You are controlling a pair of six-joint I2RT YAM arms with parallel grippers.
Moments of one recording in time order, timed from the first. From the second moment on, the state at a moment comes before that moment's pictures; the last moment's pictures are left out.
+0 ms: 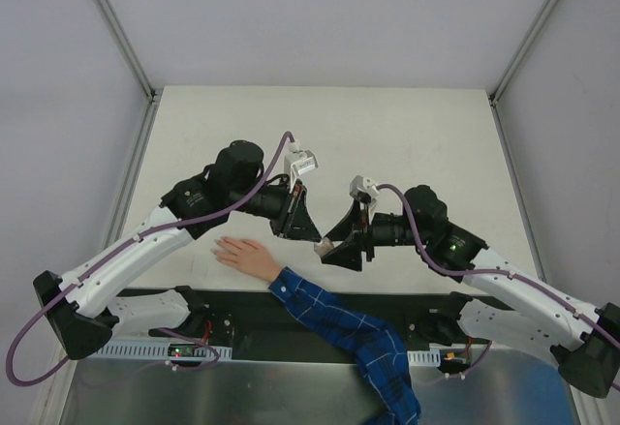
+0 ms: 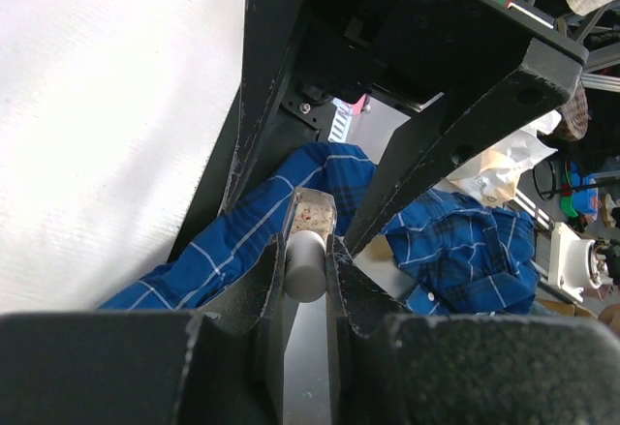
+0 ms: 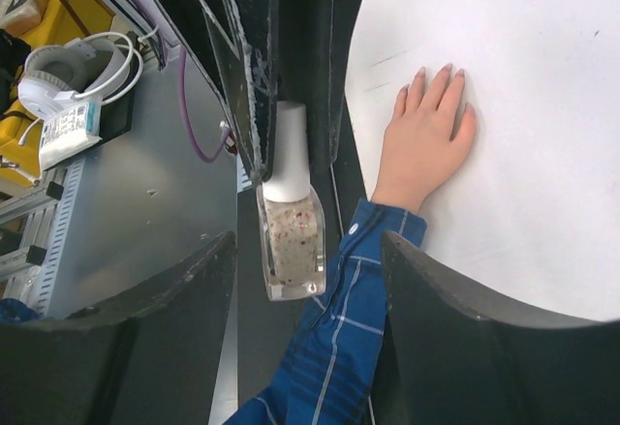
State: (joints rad) left arm -0.80 1.10 1.14 -0.59 0.73 -0.39; right arm 0.87 0.87 0.68 -0.04 -0.68 0.27
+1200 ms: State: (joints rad) left arm -0.76 0.69 0.98 -0.40 0.49 -0.42; right arm 0.96 0.86 0.73 -0.02 -0.42 0.32
